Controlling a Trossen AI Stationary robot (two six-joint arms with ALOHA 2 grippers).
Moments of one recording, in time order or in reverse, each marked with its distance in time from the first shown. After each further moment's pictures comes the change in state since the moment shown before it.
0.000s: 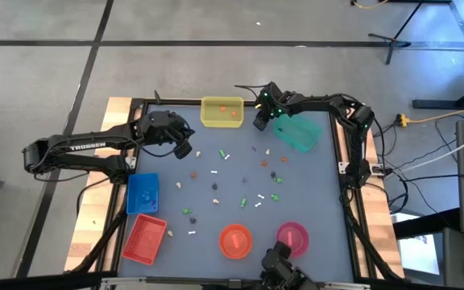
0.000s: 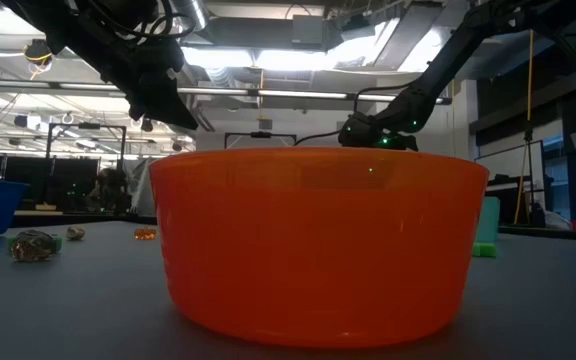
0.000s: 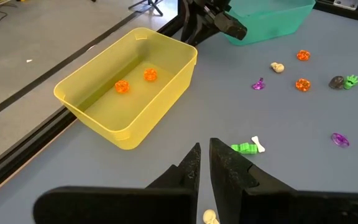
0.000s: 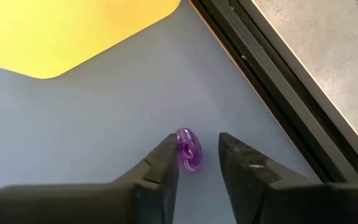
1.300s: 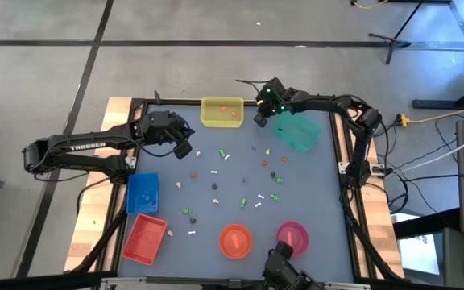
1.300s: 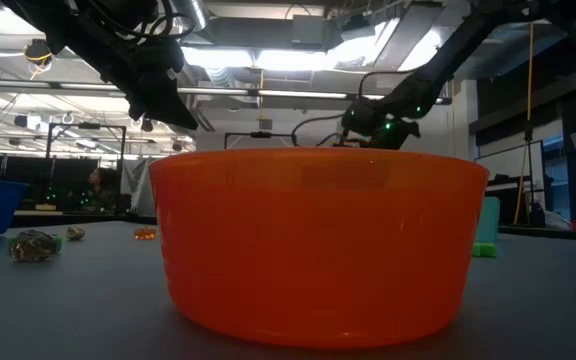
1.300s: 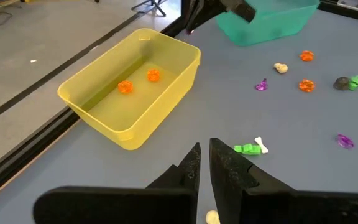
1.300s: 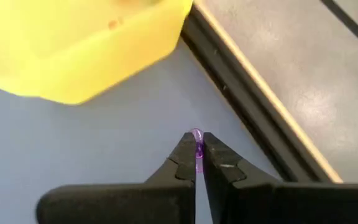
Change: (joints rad) left arm 0.000 0.000 0.000 0.001 -0.017 0.001; right arm 0.001 -0.093 0.000 -0.022 0.005 0.006
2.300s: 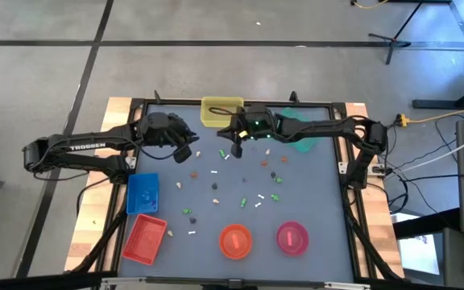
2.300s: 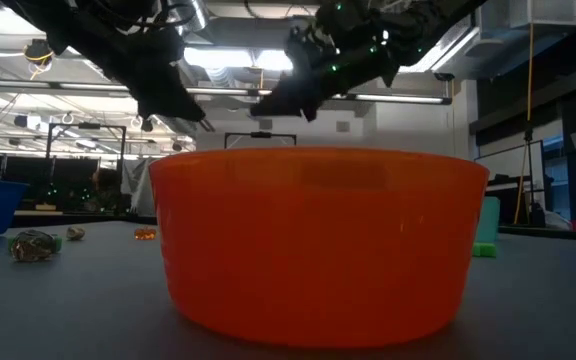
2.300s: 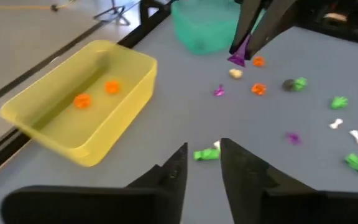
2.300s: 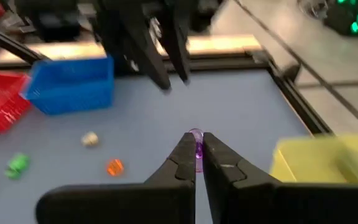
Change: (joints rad) left arm -0.038 0.000 0.000 0.049 0.126 0.007; right arm 0.459 -0.121 0.000 0.425 -0.096 0.083
